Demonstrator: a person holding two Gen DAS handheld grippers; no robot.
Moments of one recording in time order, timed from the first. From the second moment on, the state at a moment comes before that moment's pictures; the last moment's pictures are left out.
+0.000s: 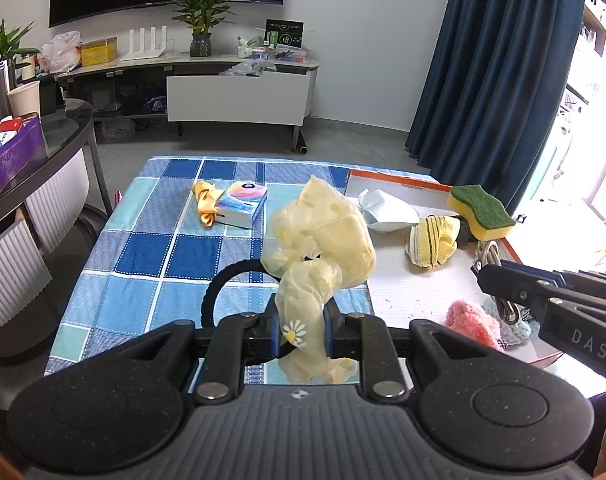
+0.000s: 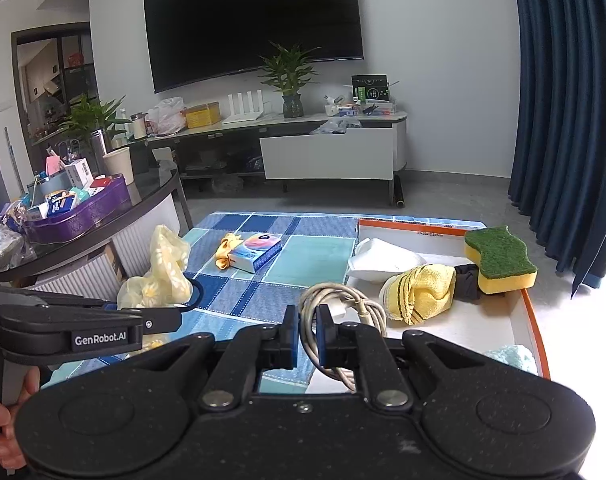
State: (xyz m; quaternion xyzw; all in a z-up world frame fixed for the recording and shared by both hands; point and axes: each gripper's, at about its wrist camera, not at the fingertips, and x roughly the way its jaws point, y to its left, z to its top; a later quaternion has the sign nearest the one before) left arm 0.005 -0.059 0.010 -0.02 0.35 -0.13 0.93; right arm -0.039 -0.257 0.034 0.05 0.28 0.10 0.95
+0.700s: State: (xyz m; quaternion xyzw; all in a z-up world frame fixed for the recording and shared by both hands) left arm 0.000 -0.079 0.009 0.00 0.35 -0.15 0.93; right arm -0.045 -0.278 0.033 0.06 0.27 0.07 0.96
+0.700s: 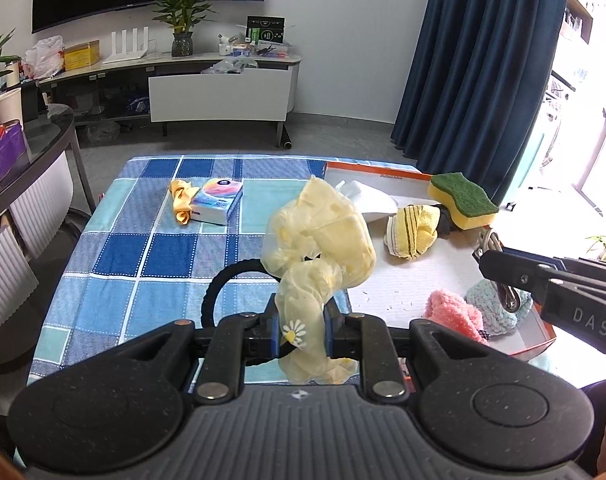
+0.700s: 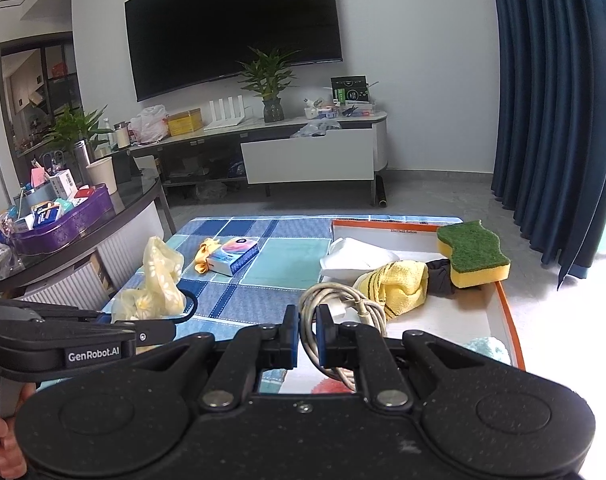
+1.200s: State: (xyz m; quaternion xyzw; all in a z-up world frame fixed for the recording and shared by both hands) left arm -0.001 -0.095 0.009 0.01 0.35 -0.17 0.92; right arm -0.046 -0.293 0.032 0.07 0.27 0.06 0.96
